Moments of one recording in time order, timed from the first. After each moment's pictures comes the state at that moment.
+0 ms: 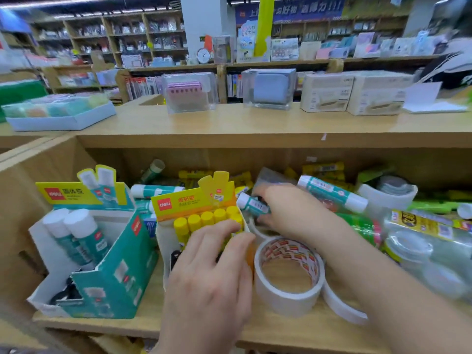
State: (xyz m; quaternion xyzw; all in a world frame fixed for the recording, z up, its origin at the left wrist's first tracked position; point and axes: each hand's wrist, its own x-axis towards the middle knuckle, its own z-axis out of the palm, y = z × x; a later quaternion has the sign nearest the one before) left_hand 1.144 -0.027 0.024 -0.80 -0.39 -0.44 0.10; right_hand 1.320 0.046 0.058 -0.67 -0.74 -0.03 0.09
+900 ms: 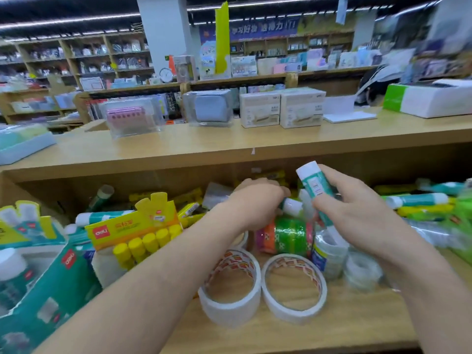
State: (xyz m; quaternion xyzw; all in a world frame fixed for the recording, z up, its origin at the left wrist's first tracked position) left_hand 1.321 0.084 0.068 -0.96 -0.25 -0.05 0.08; right_hand 1.426 -0.069 0.092 -0.67 -0.57 0.16 0.44
